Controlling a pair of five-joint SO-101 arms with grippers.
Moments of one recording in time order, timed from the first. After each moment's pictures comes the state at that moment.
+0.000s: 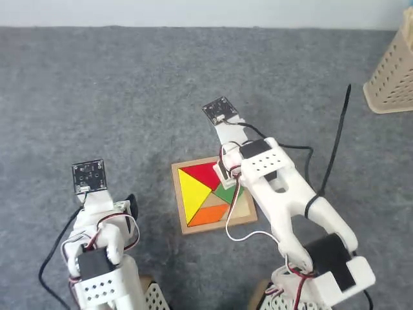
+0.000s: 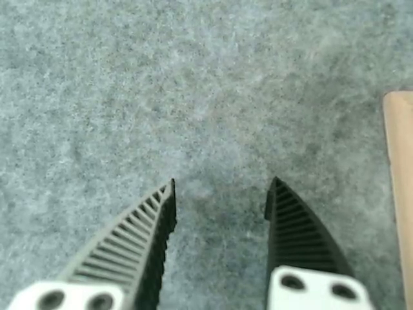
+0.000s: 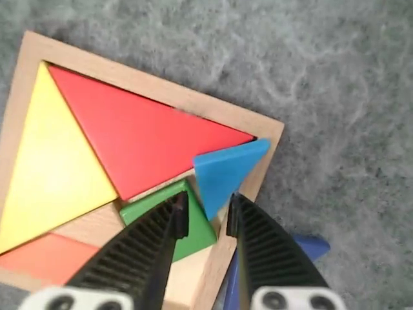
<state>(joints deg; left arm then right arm) -24.2 -103.7 97.3 72.2 -0.5 -29.5 -5.5 34.4 52.7 4.8</state>
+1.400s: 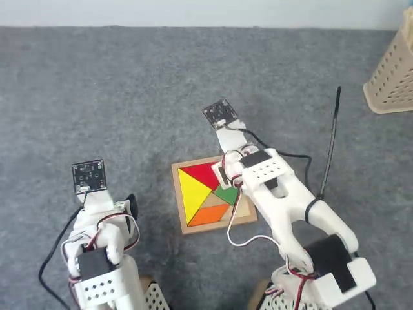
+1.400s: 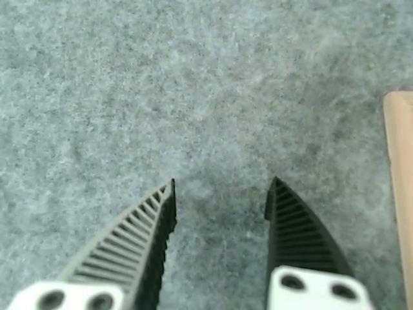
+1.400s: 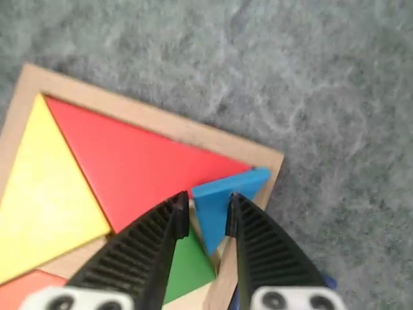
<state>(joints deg) -24.2 -103.7 97.3 72.2 -0.5 -29.5 -5.9 41.8 38.9 4.8</state>
